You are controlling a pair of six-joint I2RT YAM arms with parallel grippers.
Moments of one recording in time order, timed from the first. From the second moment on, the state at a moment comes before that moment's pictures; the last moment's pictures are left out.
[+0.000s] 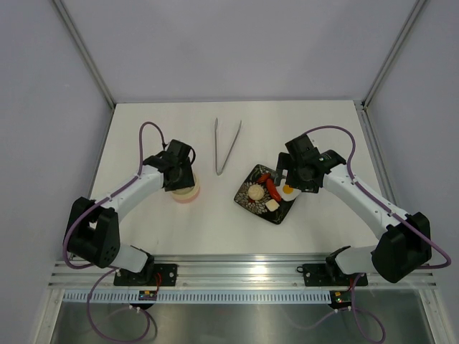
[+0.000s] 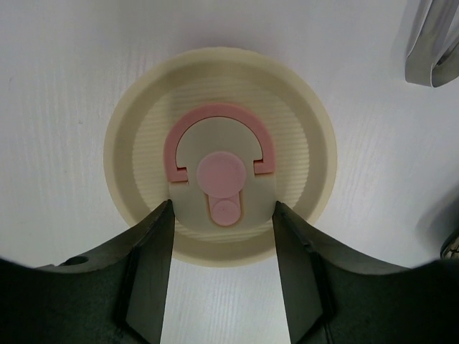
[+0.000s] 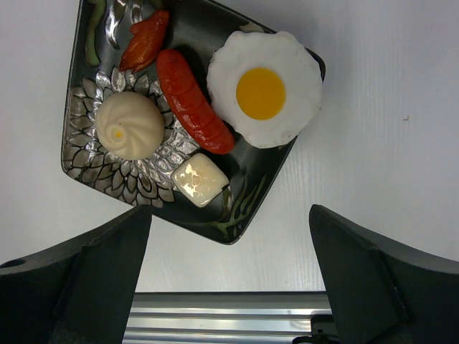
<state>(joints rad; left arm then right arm) -0.41 1.44 0.97 -0.64 -0.22 -0.58 0.50 1.34 1.11 -0.86 0.16 0.66</state>
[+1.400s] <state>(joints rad) -0.46 1.51 1.00 -0.60 -0.27 -0.57 0.50 1.31 1.06 -0.86 0.16 0.67</state>
